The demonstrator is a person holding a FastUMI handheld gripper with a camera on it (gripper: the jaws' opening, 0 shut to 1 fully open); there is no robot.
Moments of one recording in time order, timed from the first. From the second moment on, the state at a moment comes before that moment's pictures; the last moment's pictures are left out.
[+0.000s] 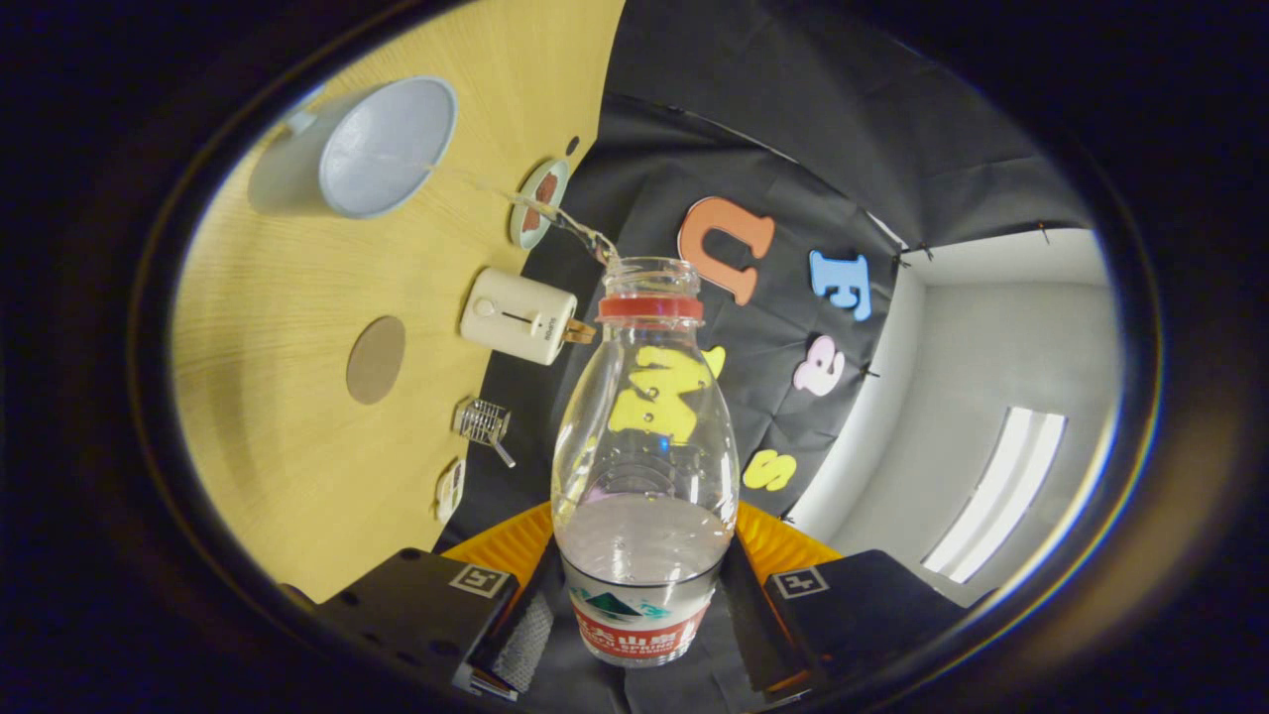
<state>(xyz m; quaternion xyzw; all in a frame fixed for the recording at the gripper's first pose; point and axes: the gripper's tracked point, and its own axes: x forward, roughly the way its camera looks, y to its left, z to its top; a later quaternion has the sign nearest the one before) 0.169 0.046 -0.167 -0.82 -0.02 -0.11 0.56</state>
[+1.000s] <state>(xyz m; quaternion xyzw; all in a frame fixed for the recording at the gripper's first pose) 0.165 0.067 -0.152 -0.85 -0.05 -0.11 0.51</state>
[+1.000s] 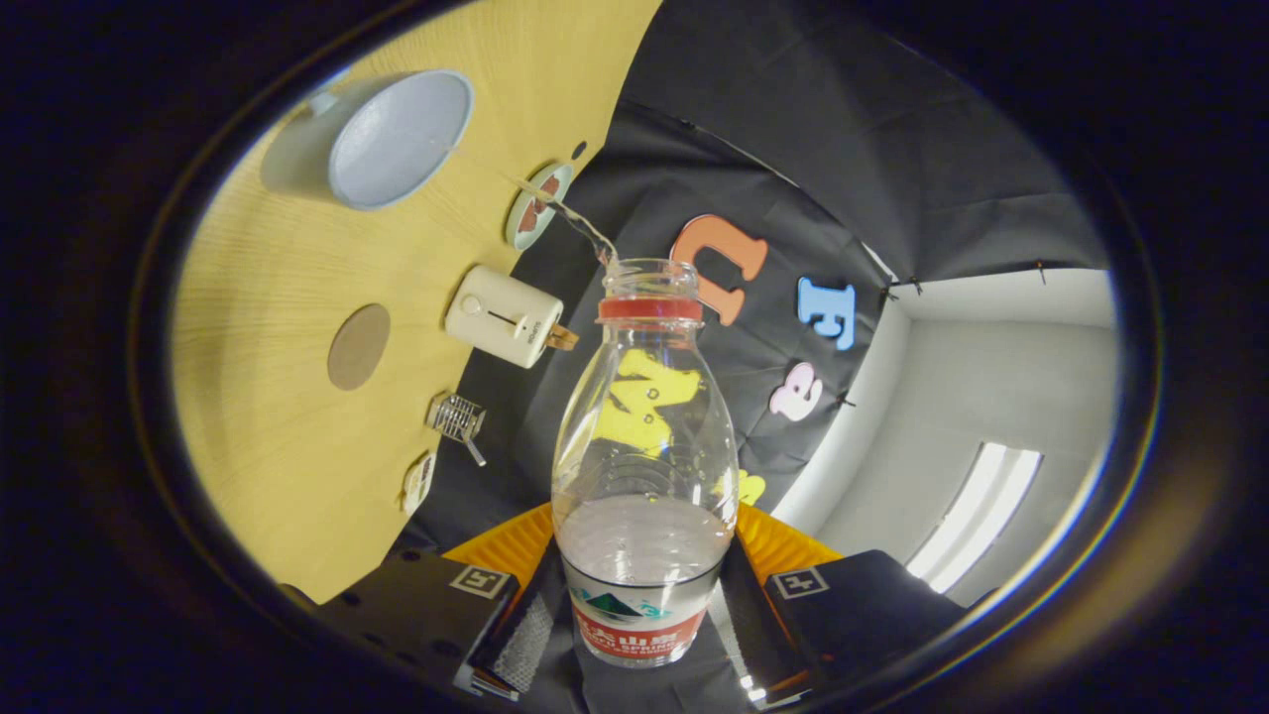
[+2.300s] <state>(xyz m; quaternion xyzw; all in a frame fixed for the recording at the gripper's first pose) 0.161 0.104 -0.151 -0.90 -0.08 -0.11 0.41</state>
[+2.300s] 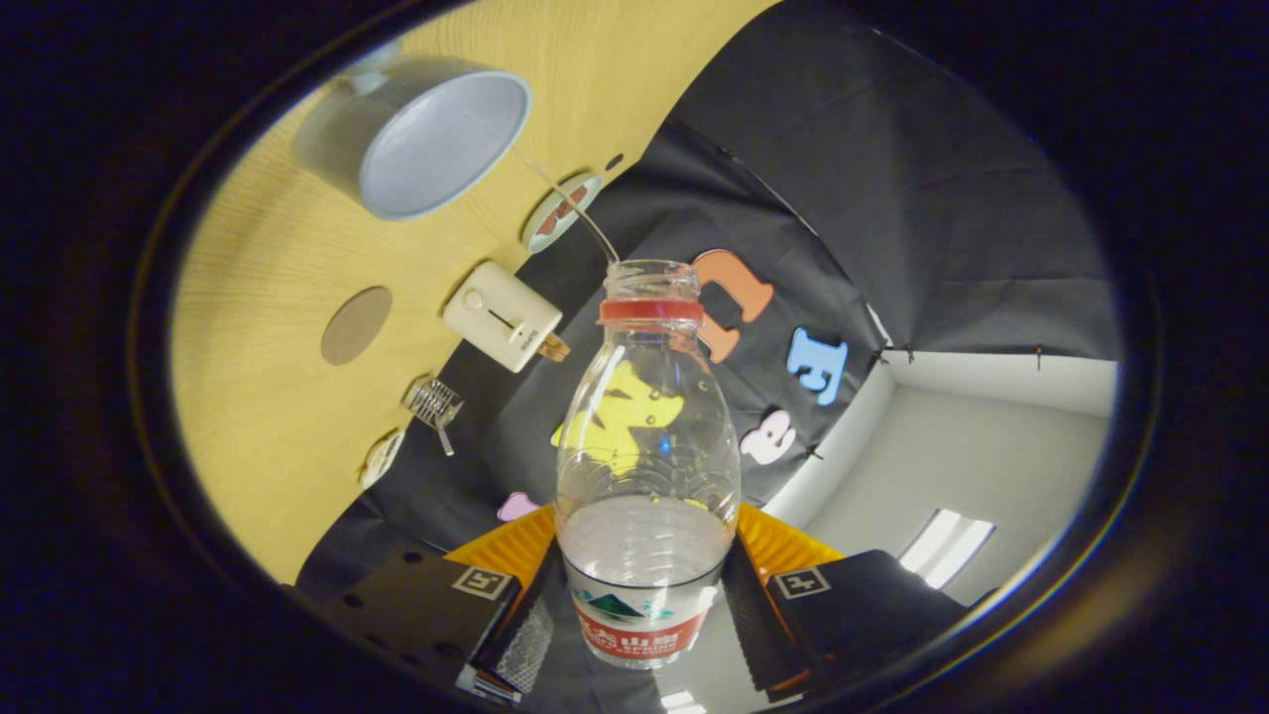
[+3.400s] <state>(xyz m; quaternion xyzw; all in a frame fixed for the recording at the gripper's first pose) 0.170 0.063 -0.142 -0.77 -0.07 -0.16 0.62</state>
